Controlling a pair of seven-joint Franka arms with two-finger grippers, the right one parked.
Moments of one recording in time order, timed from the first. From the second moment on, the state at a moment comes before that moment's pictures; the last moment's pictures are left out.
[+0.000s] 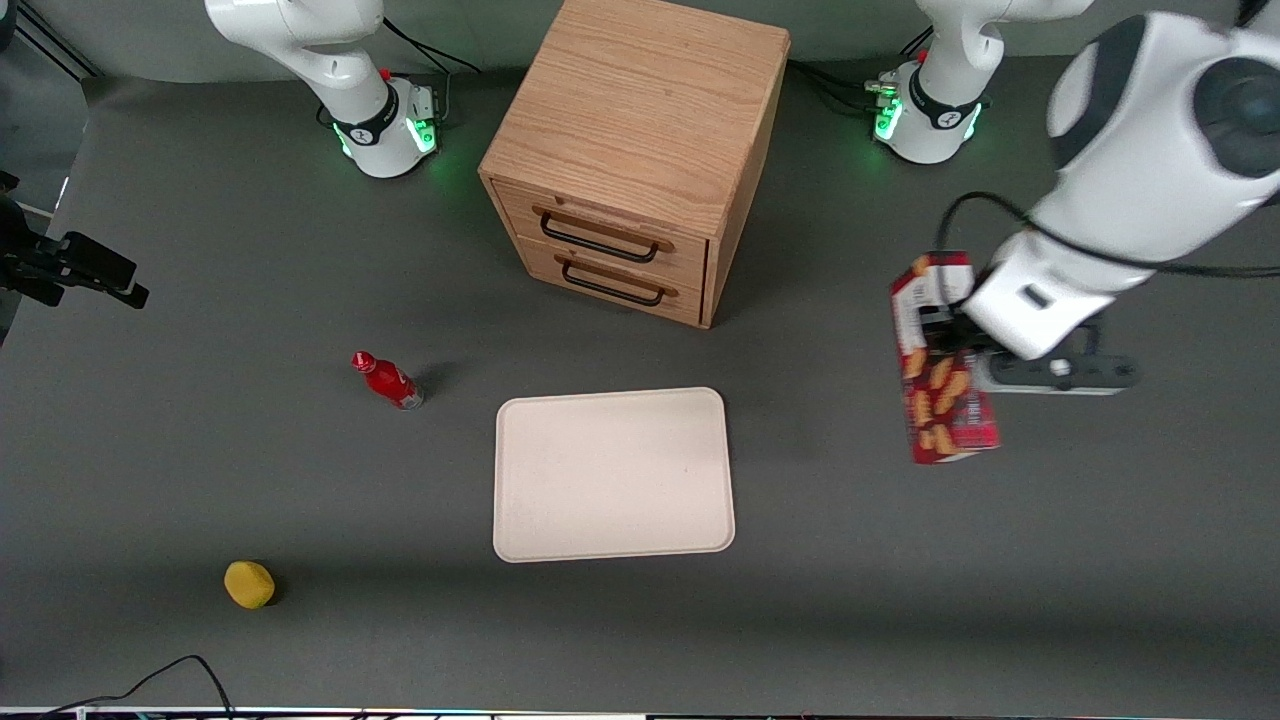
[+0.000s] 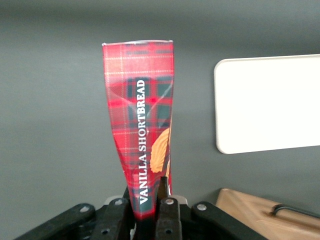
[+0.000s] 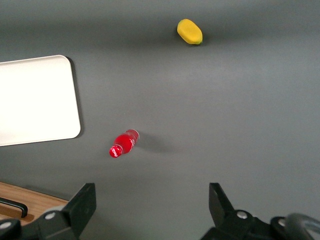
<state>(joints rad) -0.17 0.24 -0.21 -1.47 -0.03 1.75 -0.39</state>
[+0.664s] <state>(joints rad) -0.34 0.62 -0.21 -1.20 0.01 1.89 -0.59</state>
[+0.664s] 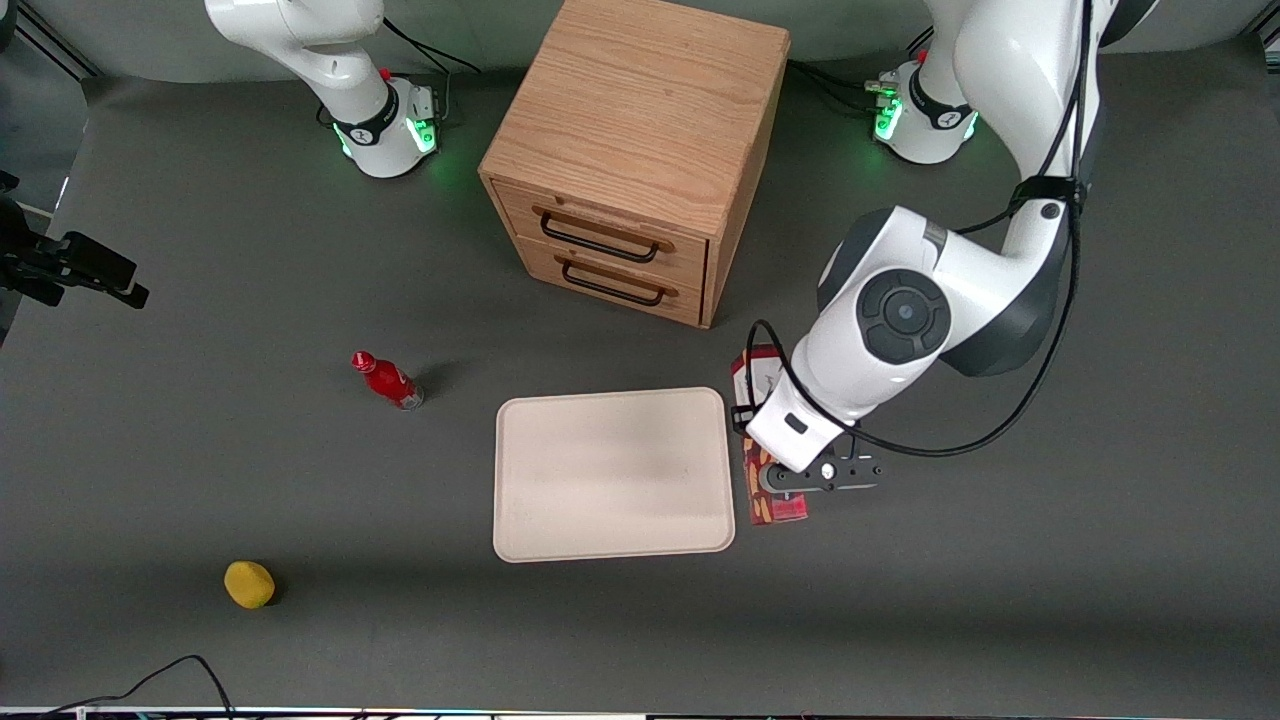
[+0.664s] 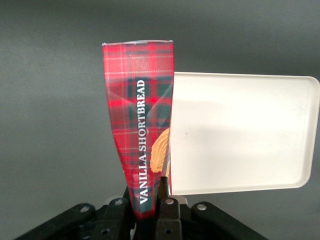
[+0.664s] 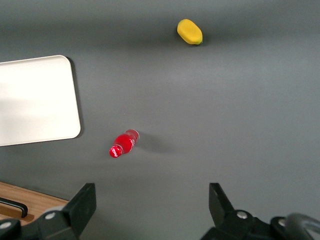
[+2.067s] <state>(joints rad) -0.53 0.78 -0.21 -1.23 0.18 2.13 -1.09</state>
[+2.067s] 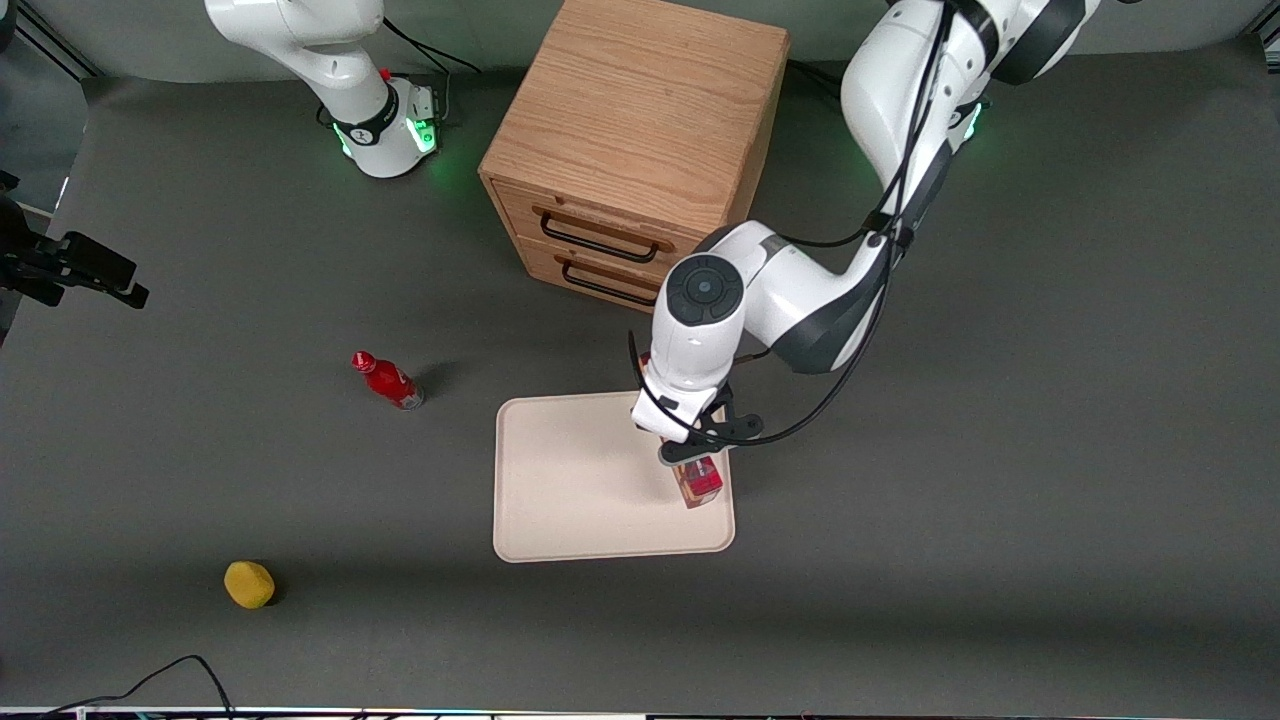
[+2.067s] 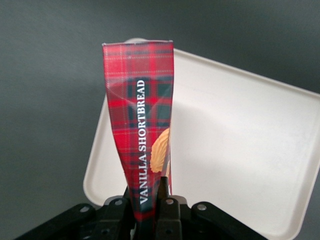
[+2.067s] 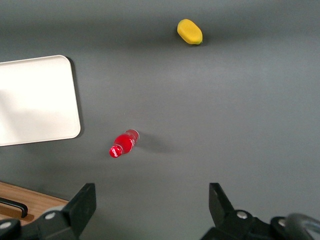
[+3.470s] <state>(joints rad) -0.55 0.90 -0.19 -1.25 0.32 2.29 -1.09</state>
